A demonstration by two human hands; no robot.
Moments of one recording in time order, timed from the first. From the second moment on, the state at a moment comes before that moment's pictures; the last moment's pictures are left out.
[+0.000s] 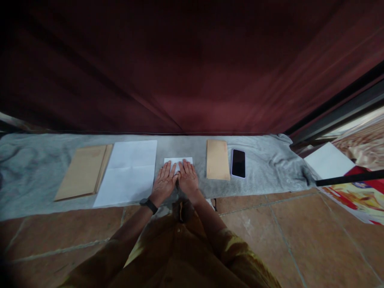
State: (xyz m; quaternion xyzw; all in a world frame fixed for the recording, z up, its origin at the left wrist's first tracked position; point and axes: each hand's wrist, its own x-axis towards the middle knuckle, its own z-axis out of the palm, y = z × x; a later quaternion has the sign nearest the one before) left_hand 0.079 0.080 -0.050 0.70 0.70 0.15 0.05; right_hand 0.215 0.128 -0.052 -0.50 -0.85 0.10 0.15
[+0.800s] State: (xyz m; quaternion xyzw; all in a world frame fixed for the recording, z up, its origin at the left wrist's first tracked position) left_hand 0.079 0.082 -0.053 0.70 0.70 0.13 0.04; right_hand 0.214 0.142 -0.043 -0.47 -0.86 0.11 0.15
